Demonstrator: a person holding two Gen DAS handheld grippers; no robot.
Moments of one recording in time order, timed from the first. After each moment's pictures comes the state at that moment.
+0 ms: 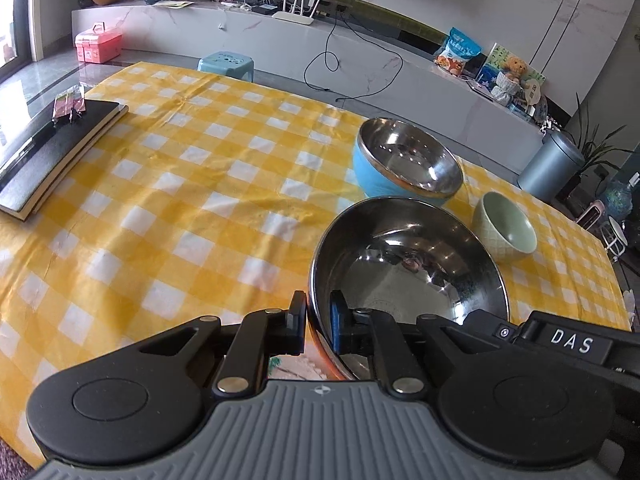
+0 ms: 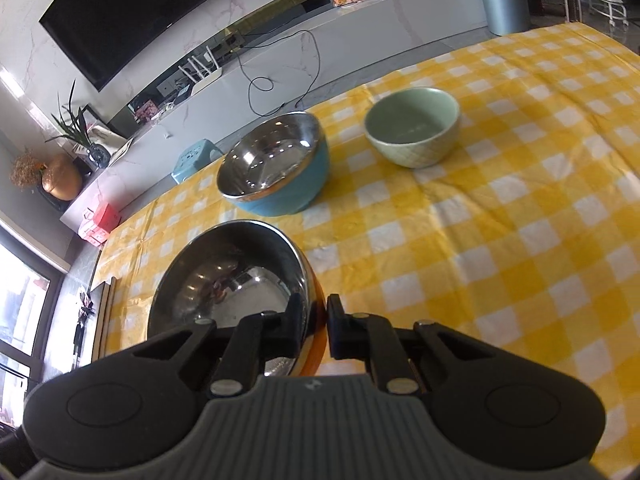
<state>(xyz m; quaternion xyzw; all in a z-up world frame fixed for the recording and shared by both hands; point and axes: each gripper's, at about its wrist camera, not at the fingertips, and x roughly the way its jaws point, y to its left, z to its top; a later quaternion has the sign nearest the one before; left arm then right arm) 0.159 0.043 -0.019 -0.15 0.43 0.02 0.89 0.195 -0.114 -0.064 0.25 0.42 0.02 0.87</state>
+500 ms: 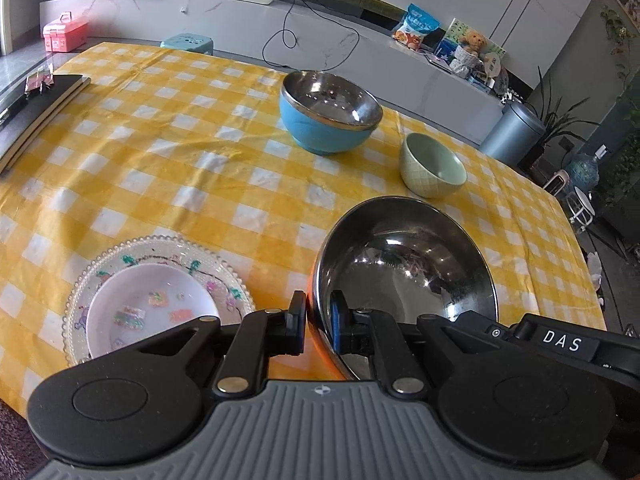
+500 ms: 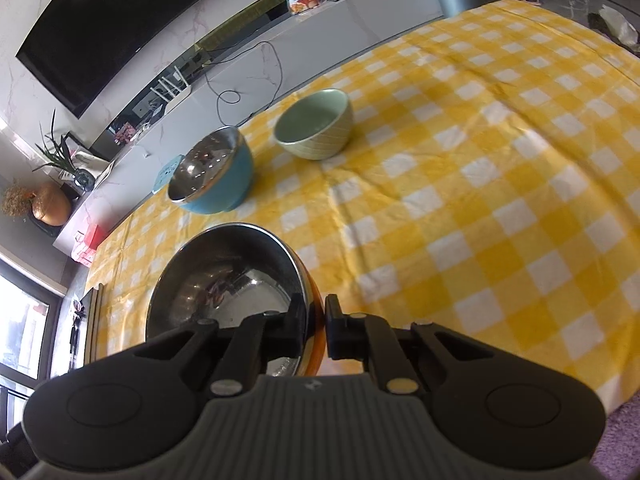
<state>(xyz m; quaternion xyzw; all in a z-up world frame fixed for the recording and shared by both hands) 0.113 -0.011 -0.018 -0.15 0.45 -0.04 0.88 0.123 -0.185 -0.069 0.28 0.42 -0.02 0.87</state>
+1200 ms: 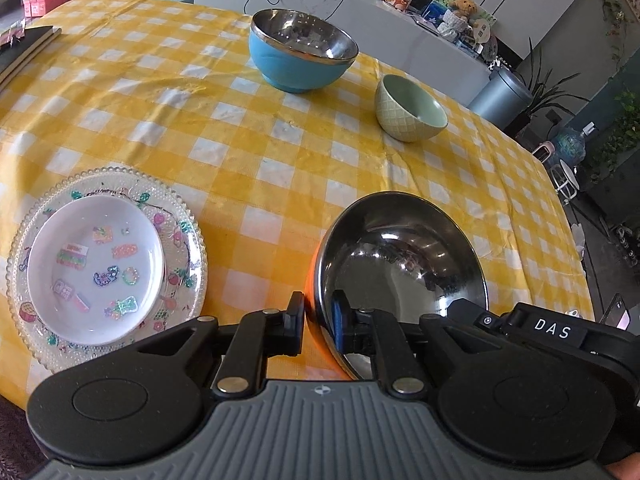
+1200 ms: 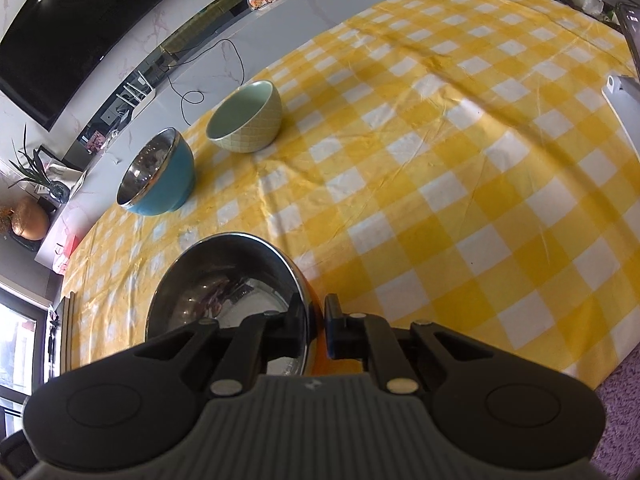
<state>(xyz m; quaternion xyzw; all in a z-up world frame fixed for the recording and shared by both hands) 0.109 -0.031 -0.045 -0.17 0.49 -0.07 0.85 0.109 -0.221 -0.095 0.30 0.43 -0.05 0.85</state>
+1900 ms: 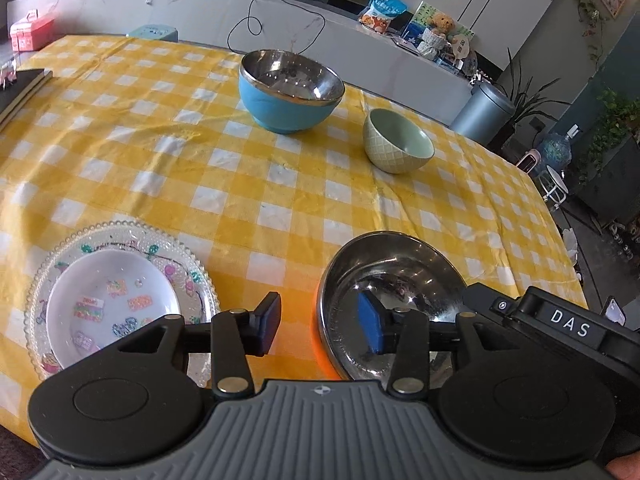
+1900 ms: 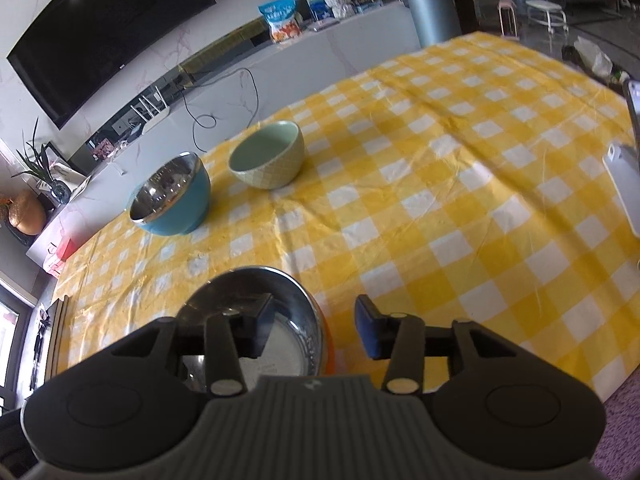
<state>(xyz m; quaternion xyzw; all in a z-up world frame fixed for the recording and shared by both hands) 0.112 -0.021 -0.025 -0.14 0.45 -0.09 0.88 0.106 -0.208 -0.070 0.24 0.38 -0.06 0.89</state>
